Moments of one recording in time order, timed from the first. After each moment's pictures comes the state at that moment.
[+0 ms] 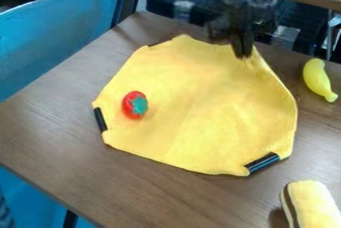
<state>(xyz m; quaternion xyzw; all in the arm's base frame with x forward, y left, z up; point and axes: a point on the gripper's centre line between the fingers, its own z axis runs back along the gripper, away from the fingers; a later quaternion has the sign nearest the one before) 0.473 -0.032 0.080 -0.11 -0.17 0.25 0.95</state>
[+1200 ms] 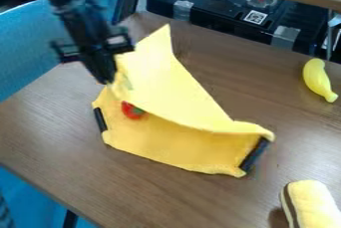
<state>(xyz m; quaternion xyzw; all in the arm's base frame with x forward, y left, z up) 0.280 0.089 0.097 -0.10 -0.12 0.24 0.96</state>
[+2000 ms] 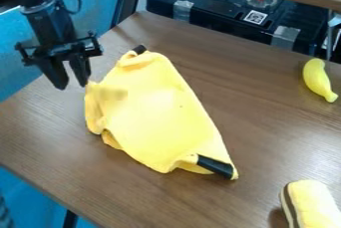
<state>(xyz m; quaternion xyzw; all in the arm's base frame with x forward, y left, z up) 0.258 0.119 0.089 -0.08 -0.06 0.28 0.96</state>
